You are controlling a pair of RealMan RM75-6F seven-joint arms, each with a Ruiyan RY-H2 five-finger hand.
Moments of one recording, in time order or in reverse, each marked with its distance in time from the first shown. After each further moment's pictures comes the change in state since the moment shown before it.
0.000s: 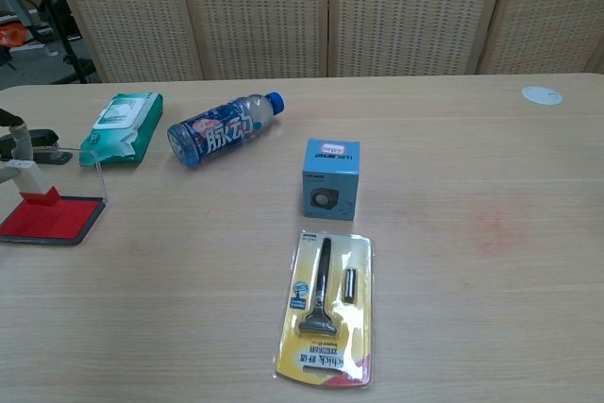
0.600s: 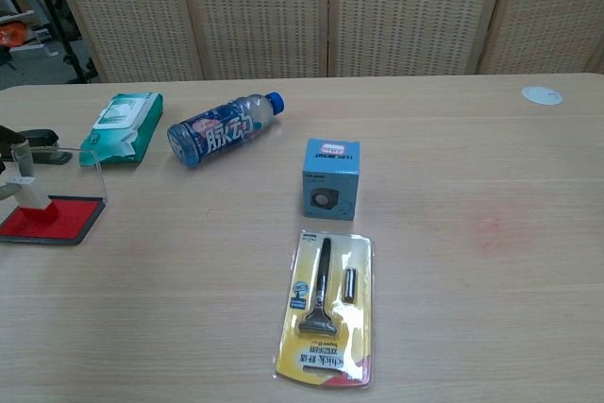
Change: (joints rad) left arm 0.014 -0.085 0.000 0.103 -0.001 -0.002 0.040; right arm 0.000 0.003 0.001 0.000 0.004 -0.001 0.010
